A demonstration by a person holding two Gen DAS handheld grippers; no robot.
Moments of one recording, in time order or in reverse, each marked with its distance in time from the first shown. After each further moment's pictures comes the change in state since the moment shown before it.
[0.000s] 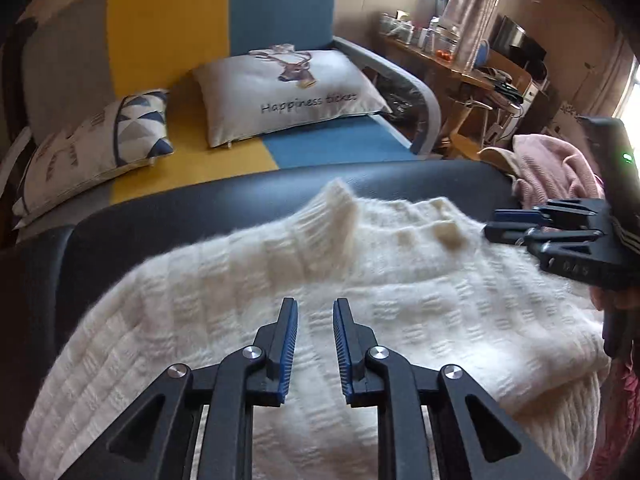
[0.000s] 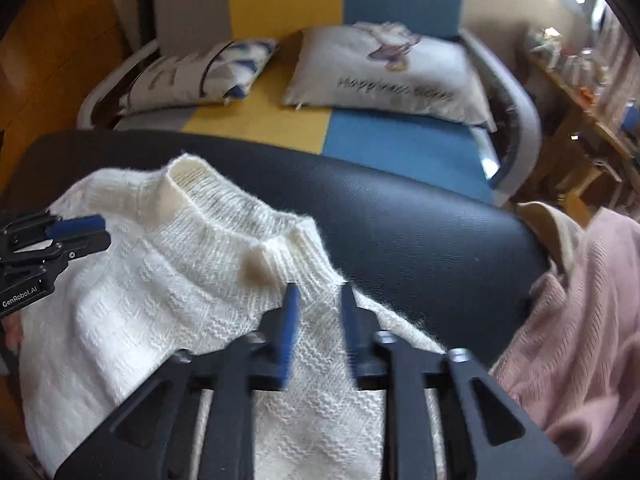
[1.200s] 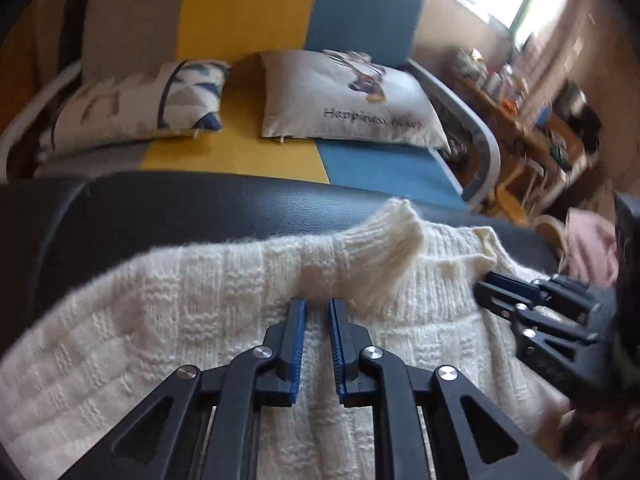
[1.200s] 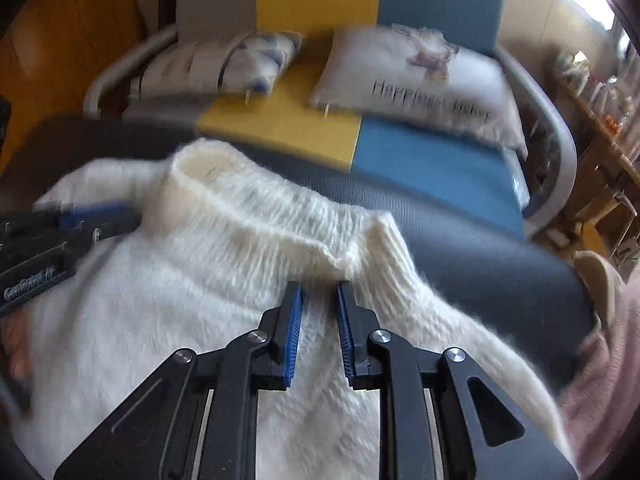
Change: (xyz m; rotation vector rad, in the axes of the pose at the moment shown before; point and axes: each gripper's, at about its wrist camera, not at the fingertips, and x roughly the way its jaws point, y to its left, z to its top) left arm 0.024 0.044 0.014 -0.311 -0.061 0.066; right arm 0.040 0.047 0.032 -0.050 -0.094 -0.022
